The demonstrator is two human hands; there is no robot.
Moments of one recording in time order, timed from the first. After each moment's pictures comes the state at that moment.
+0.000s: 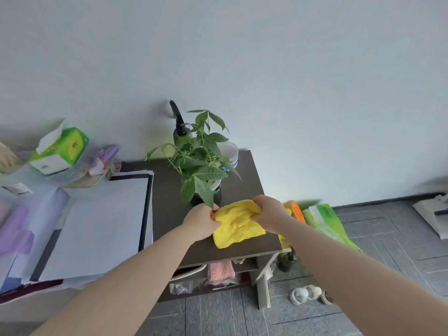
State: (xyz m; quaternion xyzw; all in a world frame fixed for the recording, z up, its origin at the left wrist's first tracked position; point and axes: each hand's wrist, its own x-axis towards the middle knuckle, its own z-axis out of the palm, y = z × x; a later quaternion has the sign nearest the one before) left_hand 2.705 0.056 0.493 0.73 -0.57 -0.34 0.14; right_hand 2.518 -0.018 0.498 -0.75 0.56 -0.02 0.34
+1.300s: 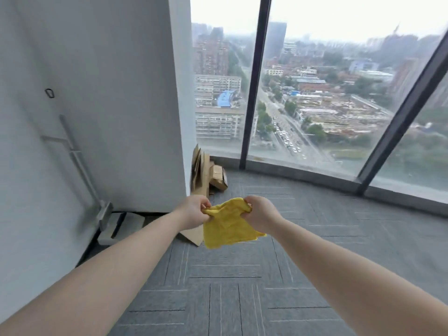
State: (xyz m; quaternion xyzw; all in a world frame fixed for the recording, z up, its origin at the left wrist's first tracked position) left_hand 1.601 0.029 0.626 0.14 -0.92 -0.35 -0.04; right_hand 1.526 0.214 0.629 -0.24 0.93 -0.25 0.11
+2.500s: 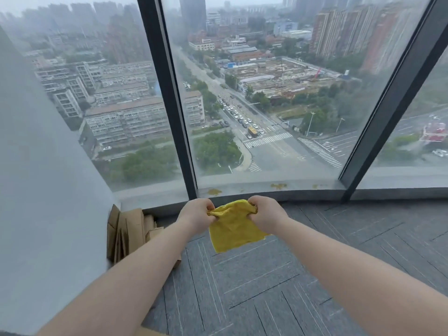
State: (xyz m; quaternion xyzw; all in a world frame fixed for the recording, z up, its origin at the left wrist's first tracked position) left_hand 0.732 -0.002 0.579 0.02 -0.97 -0.24 -0.09; right_hand 0.717 0.199 0.571 -0.08 0.94 -0.31 0.12
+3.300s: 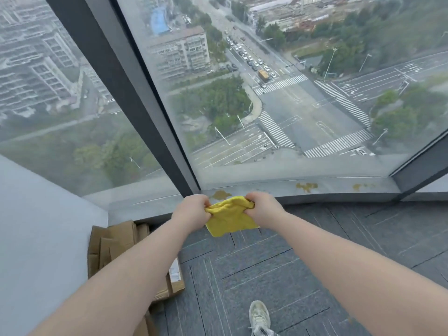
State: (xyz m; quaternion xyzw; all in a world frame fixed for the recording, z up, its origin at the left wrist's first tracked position) left_hand 0.289 -0.059 0.478 0.07 -0.96 -0.16 -0.21; right_hand 0.270 0.137 0.464 -0.08 0.92 -0.30 0.24
